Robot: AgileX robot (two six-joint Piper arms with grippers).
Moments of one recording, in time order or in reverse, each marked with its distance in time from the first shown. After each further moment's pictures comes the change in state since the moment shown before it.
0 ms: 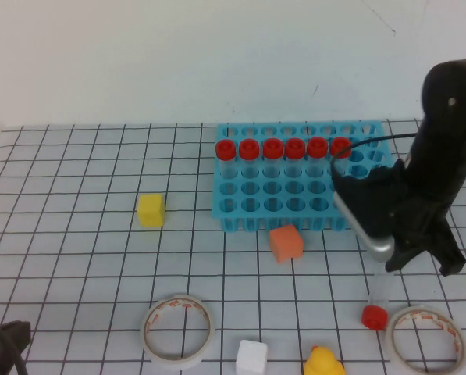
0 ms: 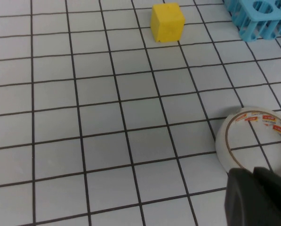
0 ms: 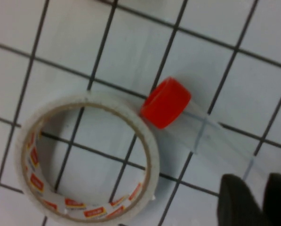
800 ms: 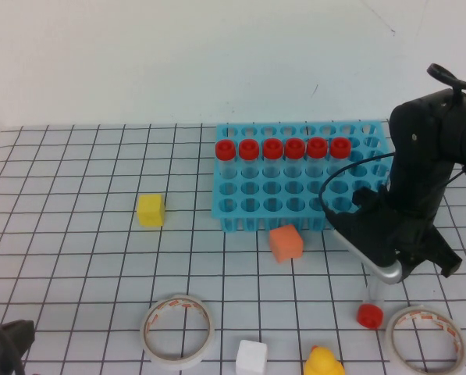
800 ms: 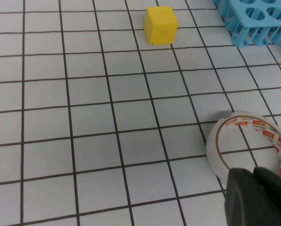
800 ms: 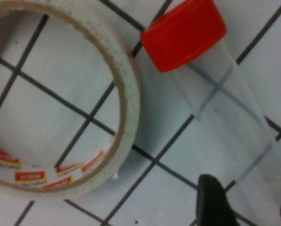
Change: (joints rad) right arm 0.017 0.133 -0.008 -0.142 -0.094 -0.198; left arm 0.000 0.000 0.002 -0.043 -0.004 0.000
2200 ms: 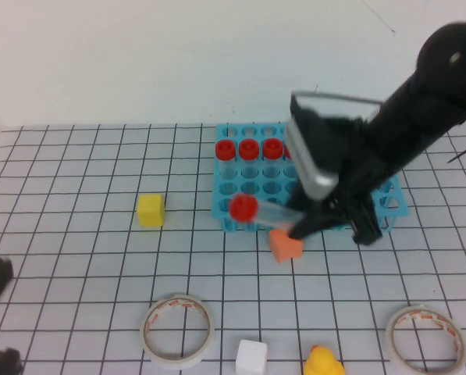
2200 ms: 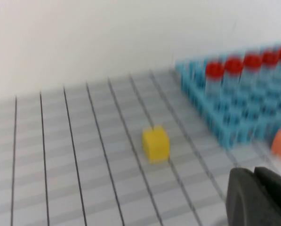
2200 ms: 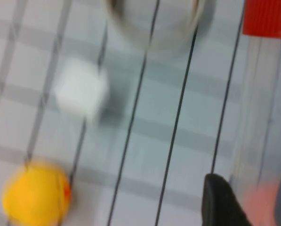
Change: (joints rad) right arm 0.000 -0.111 -0.097 0.630 0.033 0.144; left arm 0.000 -0.085 -0.039 -0.174 -0.147 0.323
